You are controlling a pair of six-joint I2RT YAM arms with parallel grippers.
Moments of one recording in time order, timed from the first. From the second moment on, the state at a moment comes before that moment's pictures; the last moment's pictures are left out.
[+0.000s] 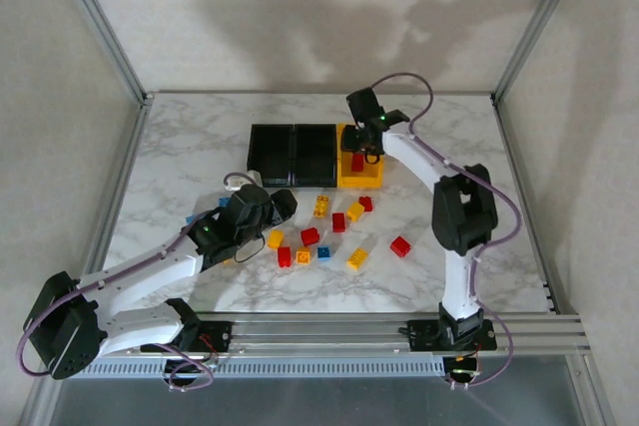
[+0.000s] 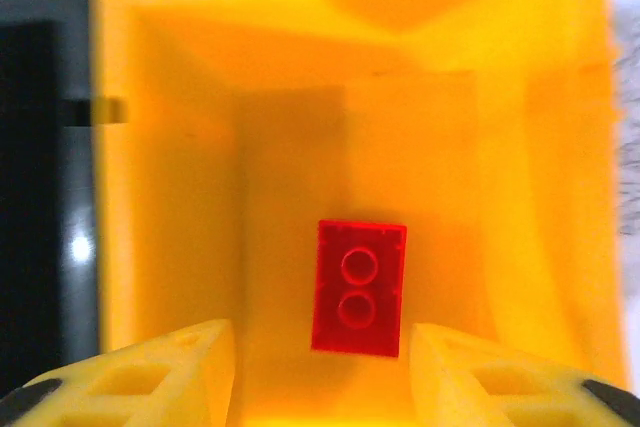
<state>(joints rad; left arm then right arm) -0.71 1.12 0.67 -0.22 -0.23 -1.03 0.50 1.96 1.67 -0.69 0.11 0.46</state>
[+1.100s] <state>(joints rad) -0.63 1.62 0.93 -0.40 -0.27 -1.09 0.65 1.08 0.73 -0.30 -0.19 0.49</state>
